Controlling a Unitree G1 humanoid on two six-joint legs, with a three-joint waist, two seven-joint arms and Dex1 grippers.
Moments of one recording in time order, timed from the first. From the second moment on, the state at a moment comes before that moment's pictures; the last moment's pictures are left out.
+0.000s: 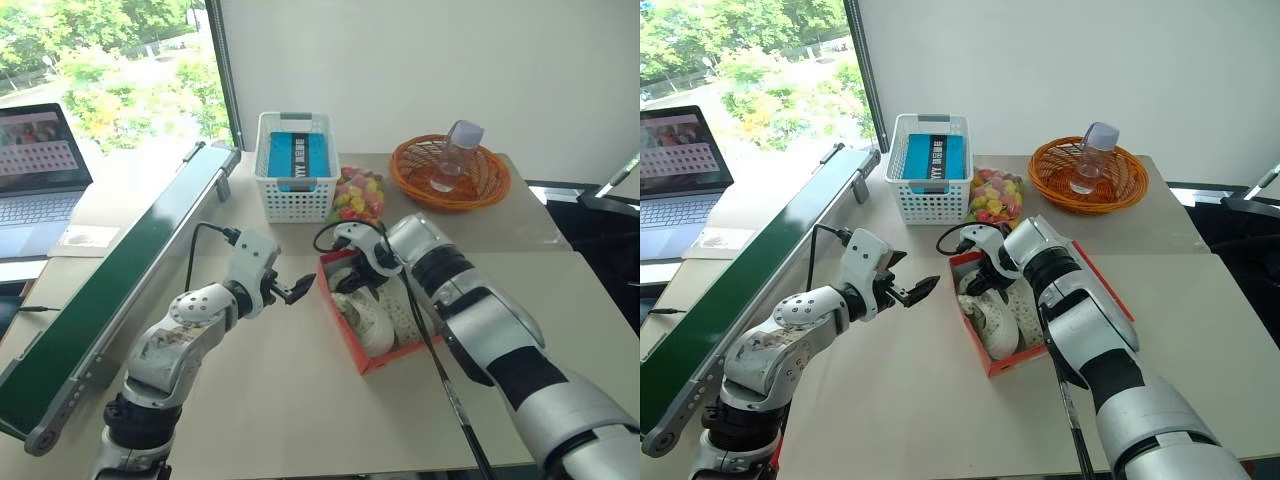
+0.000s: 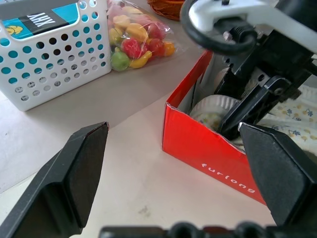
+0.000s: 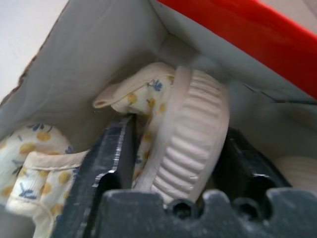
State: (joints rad) left arm -0.31 0.41 -0.09 -0.50 -0.35 0.89 -0.36; right arm -1.20 -0.23 0.49 0.97 -0.10 0.84 1.07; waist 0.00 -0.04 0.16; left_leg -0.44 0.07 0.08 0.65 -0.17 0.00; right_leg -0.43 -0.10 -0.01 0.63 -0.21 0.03
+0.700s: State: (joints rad) left arm -0.46 0.64 -0.22 -0.38 -0.35 0.73 -0.76; right arm -1.04 -0.66 0.09 -0.13 0.17 1.48 1.06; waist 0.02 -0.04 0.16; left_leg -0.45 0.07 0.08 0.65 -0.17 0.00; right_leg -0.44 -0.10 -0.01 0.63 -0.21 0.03
